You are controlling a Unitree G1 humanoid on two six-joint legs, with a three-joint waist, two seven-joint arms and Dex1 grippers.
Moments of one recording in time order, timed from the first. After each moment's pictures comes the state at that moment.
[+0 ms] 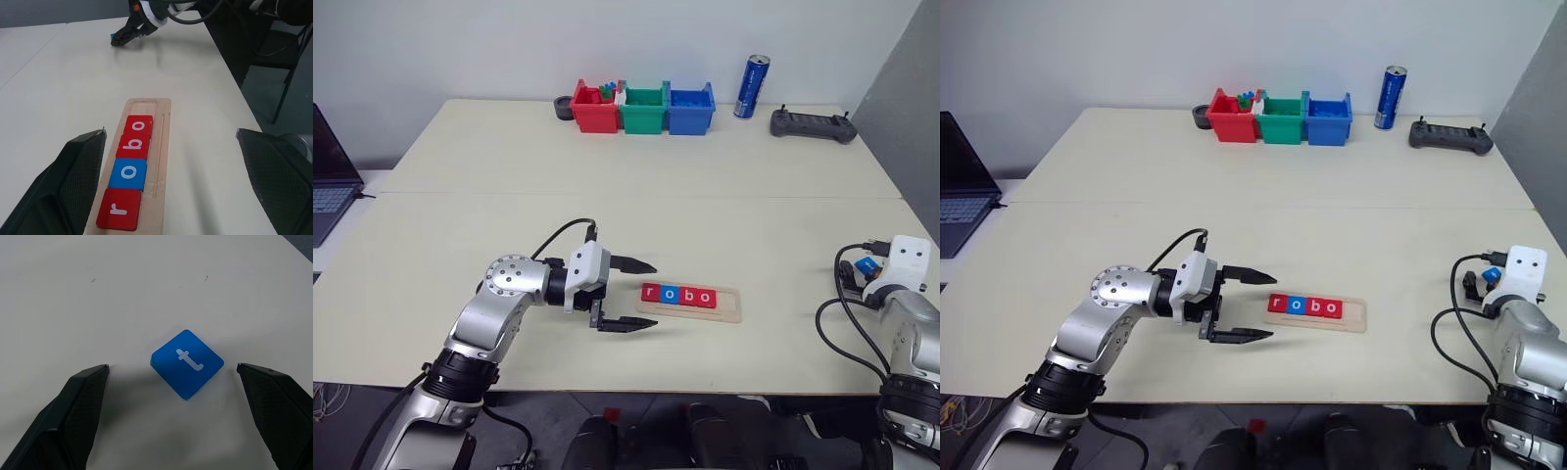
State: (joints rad) left arm -0.42 0.59 -0.19 -0.09 -0.37 0.17 -1.29; right arm -0.30 -0.44 -0.49 0.01 0.14 0.80 0.08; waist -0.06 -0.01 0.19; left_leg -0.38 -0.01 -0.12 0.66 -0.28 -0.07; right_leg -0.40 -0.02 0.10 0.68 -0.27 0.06
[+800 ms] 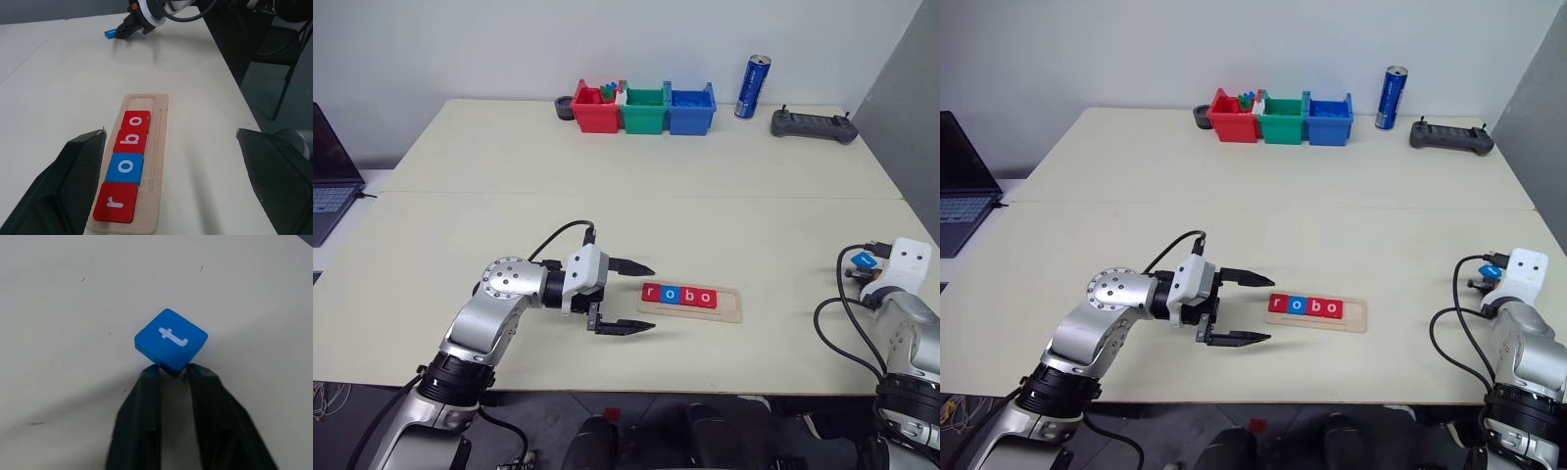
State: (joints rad) left arm -0.40 0.61 -0.19 -0.11 -0.37 0.17 -1.28; right arm -0.30 -0.42 -0.51 0.01 0.18 0.80 0.04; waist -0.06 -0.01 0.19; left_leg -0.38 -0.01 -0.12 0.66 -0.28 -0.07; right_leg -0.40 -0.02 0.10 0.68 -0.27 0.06
